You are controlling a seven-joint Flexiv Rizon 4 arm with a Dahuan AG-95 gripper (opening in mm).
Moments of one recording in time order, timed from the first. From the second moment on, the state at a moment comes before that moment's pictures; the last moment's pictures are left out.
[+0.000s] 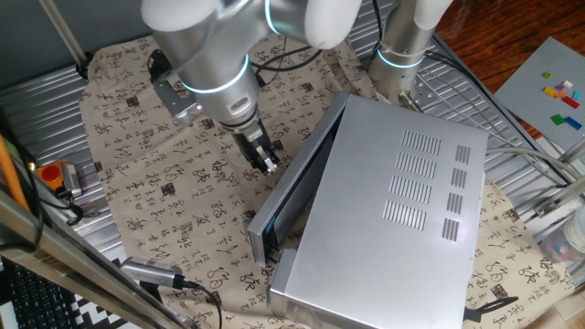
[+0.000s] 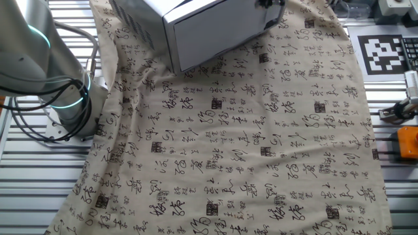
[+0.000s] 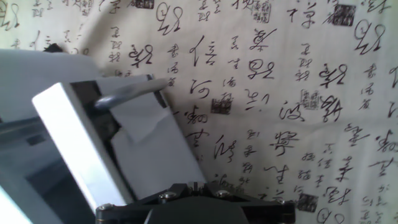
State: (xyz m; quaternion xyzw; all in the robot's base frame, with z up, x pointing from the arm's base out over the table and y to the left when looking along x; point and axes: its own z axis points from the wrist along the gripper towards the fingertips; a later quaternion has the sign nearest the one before) arm 0.480 0.197 0.232 0.05 -0.99 -0.07 0.08
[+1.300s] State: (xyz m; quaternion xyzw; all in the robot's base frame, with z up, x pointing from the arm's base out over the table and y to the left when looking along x) arm 0.465 0.230 0.252 -0.01 -0.99 -0.08 0.09
